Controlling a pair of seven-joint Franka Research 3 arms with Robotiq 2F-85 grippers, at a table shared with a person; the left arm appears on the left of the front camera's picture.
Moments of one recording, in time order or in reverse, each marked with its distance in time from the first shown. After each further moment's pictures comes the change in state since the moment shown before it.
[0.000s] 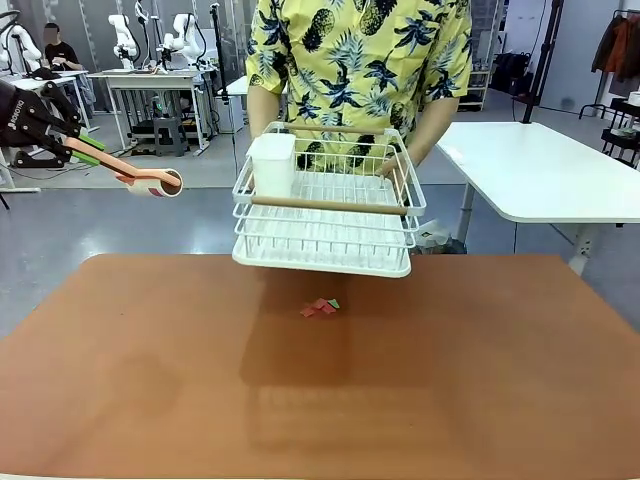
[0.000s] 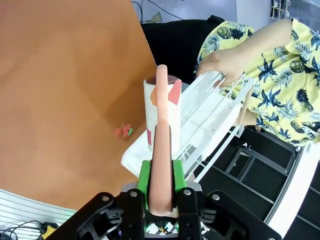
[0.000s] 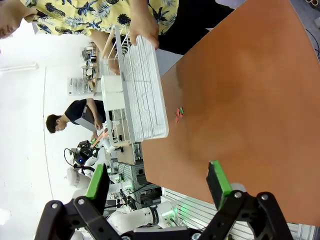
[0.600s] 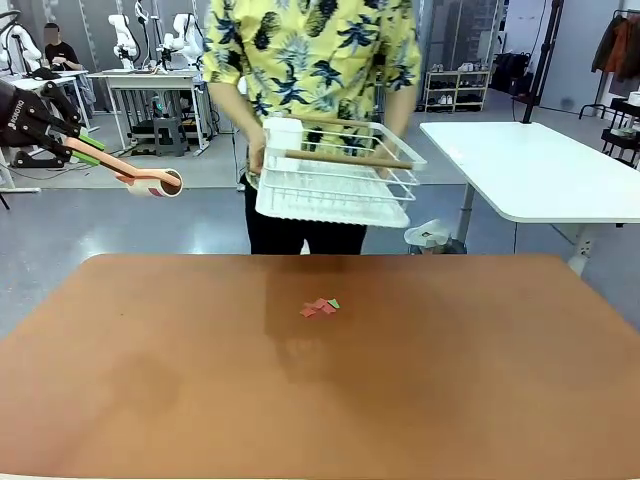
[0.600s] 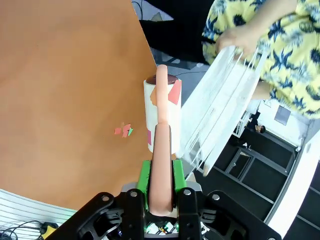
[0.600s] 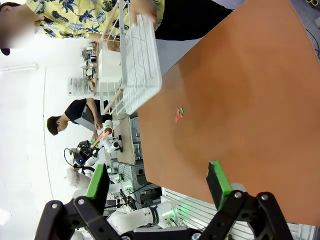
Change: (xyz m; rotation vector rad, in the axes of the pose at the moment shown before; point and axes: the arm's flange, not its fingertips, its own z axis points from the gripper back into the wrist) left arm 0.000 0.000 0.000 0.000 0.000 0.000; right arm 0.000 0.000 0.000 0.000 0.000 0.000
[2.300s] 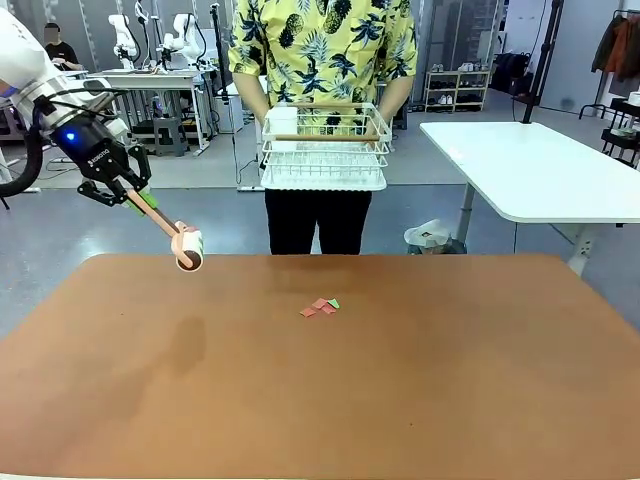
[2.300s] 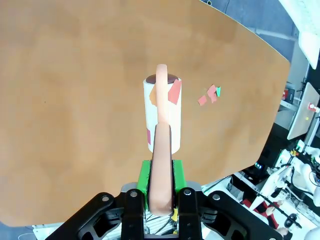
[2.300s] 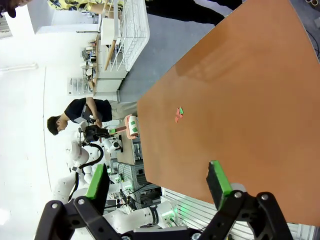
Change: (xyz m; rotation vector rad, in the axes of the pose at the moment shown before) left arm 0.050 -0.038 -0.140 0.422 0.388 -0.641; right arm 0.000 0.000 0.000 -0.001 0.000 0.000
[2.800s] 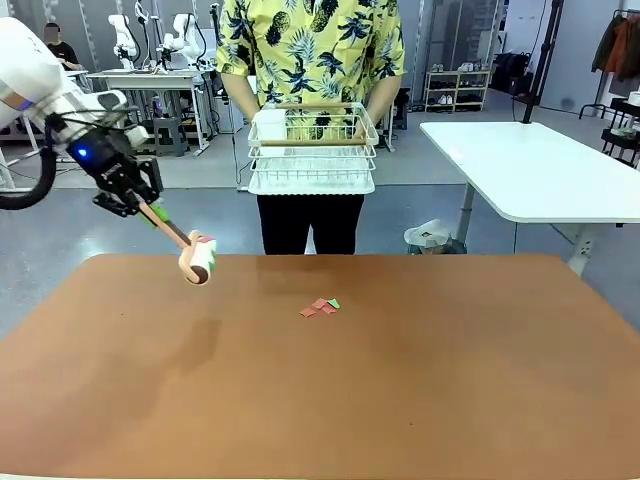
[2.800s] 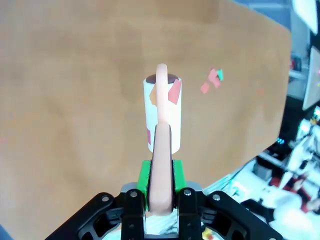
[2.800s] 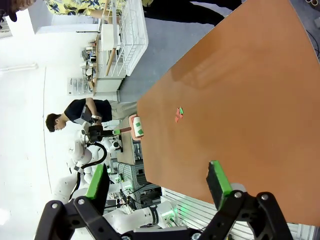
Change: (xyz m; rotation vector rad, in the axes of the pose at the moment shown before) left arm -0.006 -0.012 -0.035 0.006 0.020 -0.254; right arm 0.000 0.000 0.000 0.000 0.000 0.000
